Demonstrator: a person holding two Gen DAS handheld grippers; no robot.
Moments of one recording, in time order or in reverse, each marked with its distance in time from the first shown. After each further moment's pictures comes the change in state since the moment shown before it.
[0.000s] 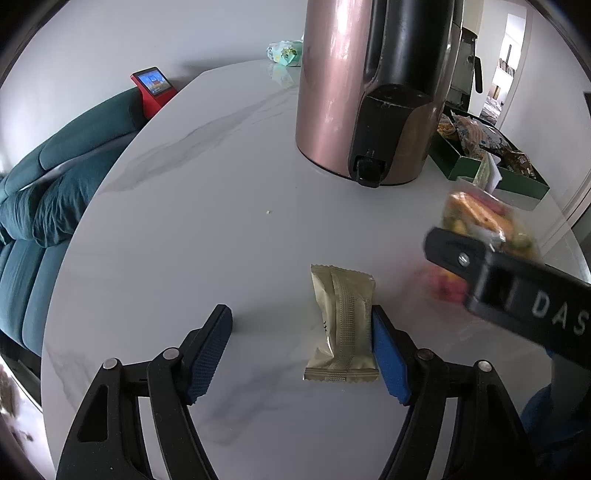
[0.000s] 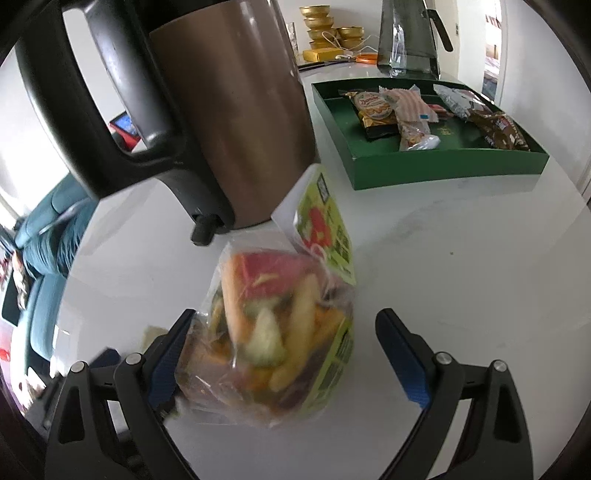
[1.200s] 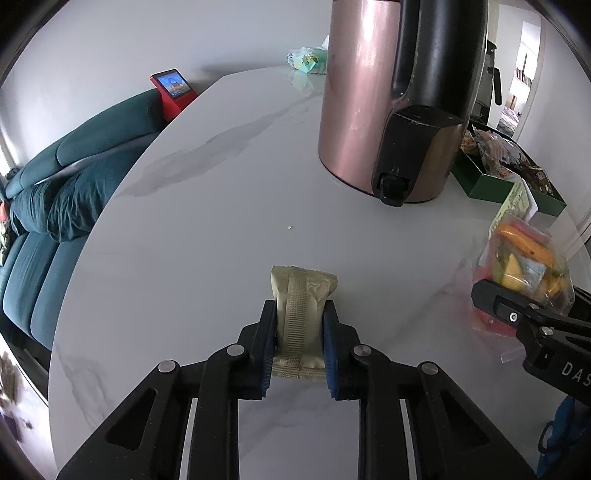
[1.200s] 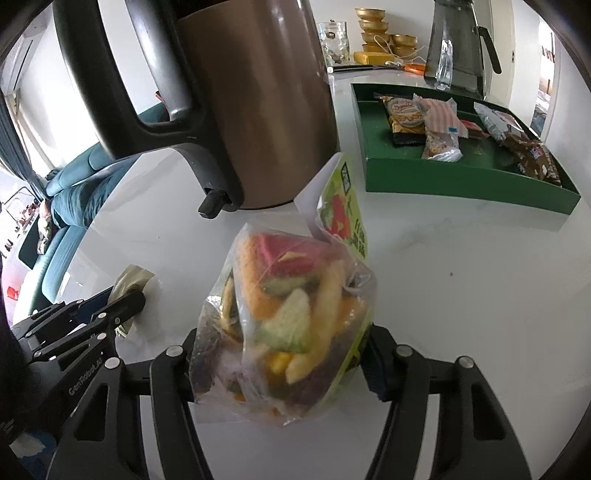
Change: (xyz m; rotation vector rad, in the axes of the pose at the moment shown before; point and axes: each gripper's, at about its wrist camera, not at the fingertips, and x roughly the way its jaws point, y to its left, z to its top) left arm 0.002 0.009 0.007 -0.051 -0.027 0.051; right arm -0.002 -0.023 -0.004 -0.185 0.020 0.133
